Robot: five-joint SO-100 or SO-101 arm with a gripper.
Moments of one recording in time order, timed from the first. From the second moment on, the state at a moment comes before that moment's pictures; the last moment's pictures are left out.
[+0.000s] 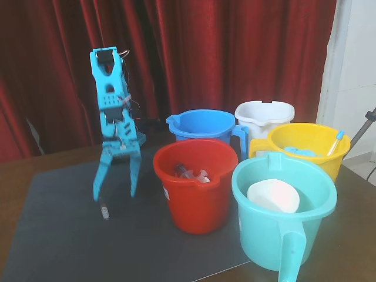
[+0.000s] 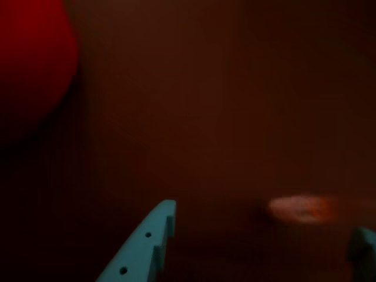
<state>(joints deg) 2.4 91.4 157.5 -23.3 79.1</state>
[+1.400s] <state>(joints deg) 11.6 74.1 150.9 -38.3 83.1</state>
